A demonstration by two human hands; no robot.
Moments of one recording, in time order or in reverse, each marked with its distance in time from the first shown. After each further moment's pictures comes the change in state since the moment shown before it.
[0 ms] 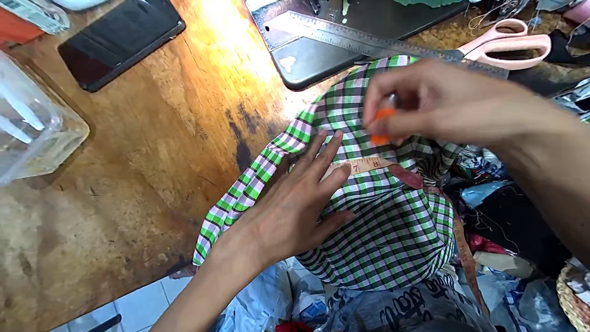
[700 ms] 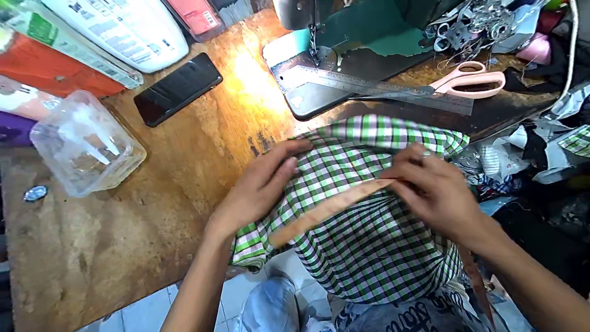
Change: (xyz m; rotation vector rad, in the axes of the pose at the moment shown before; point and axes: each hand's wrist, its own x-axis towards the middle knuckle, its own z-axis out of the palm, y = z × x) left_hand -0.008 -0.056 -0.030 -0.400 0.135 -0.139; right_hand -0.070 0.042 0.071 -0.504 0.599 -0.250
